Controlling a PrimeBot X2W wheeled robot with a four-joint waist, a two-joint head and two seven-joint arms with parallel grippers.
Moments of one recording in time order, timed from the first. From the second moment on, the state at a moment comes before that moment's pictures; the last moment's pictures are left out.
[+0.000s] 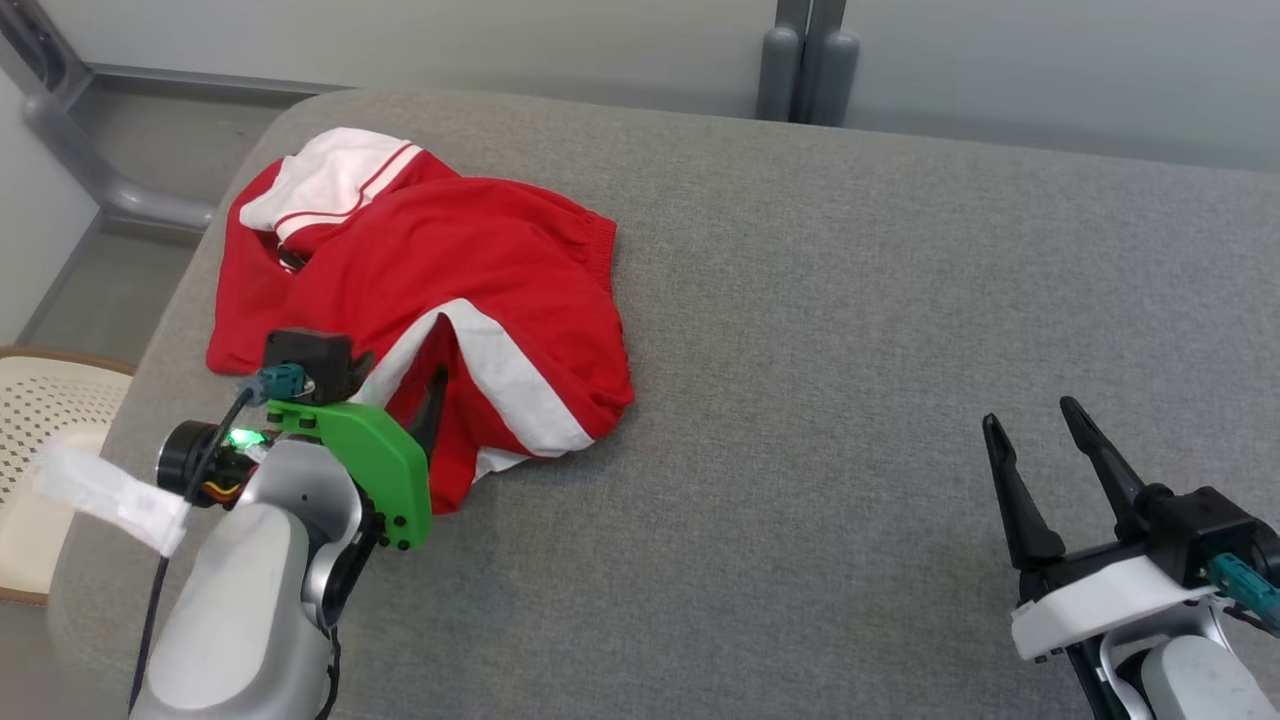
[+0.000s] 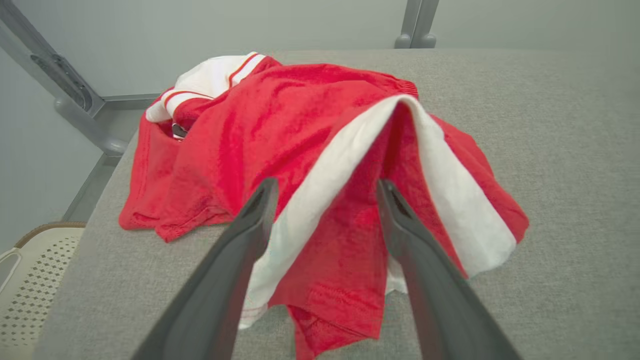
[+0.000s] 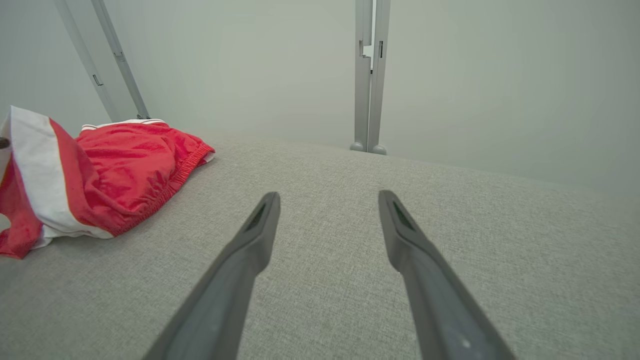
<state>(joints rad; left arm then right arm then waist) -0.43 0.18 -0.23 0.39 -0.30 -0.13 0.26 -0.04 -0.25 0.10 0.11 0.24 0.13 -0.26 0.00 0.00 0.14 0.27</state>
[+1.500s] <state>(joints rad) -0.48 0.13 -0.46 -0.29 -0.53 0.04 0.15 -0.02 -0.19 0.08 0.13 0.26 0.13 -0.26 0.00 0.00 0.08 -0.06</state>
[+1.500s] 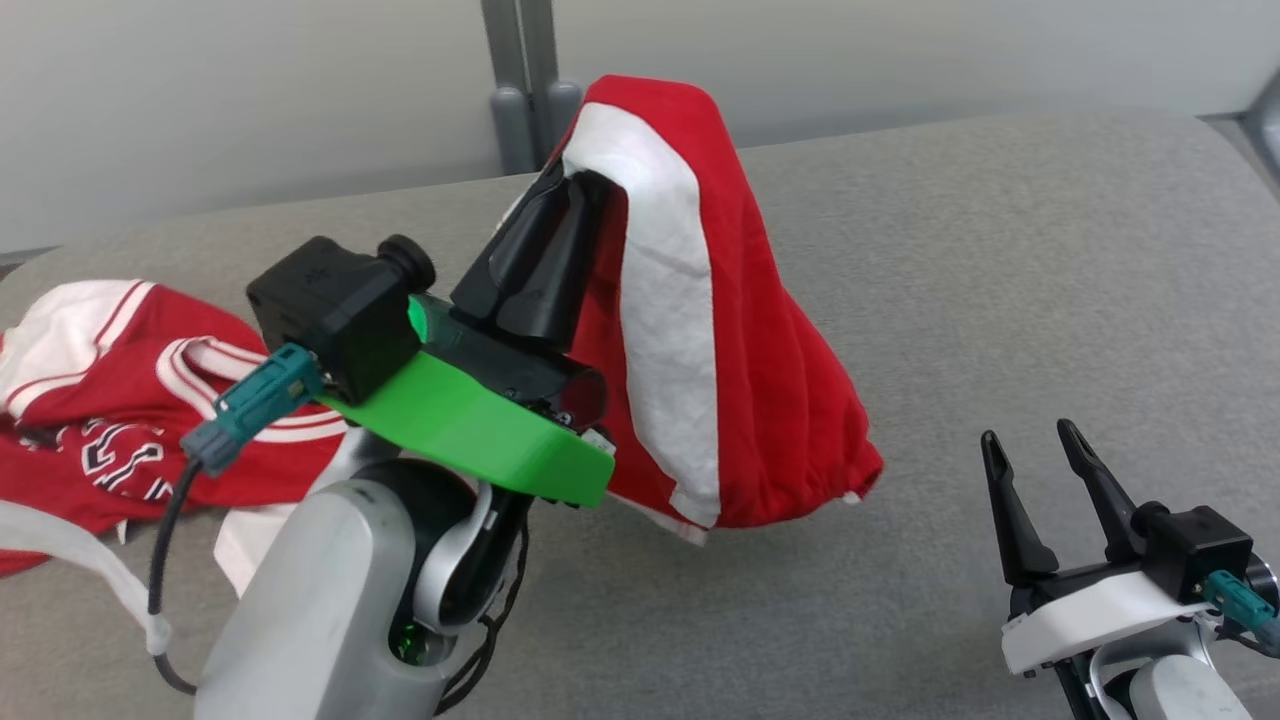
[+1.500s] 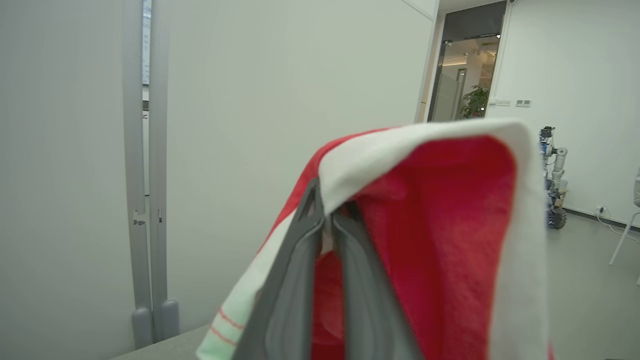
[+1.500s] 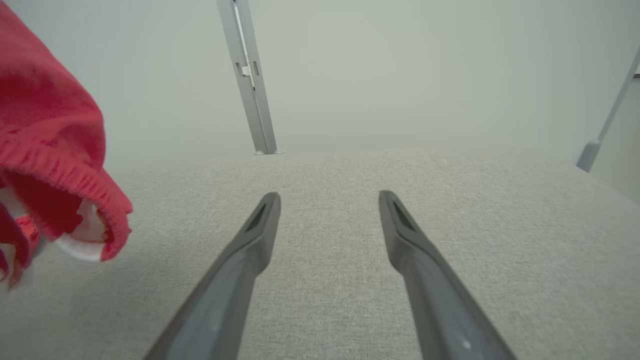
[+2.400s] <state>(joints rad) -0.47 0.06 -0.59 0.66 -0.51 -0.01 -0.09 0.00 -0.14 0.08 0.14 0.27 0.13 -0.26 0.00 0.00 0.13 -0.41</state>
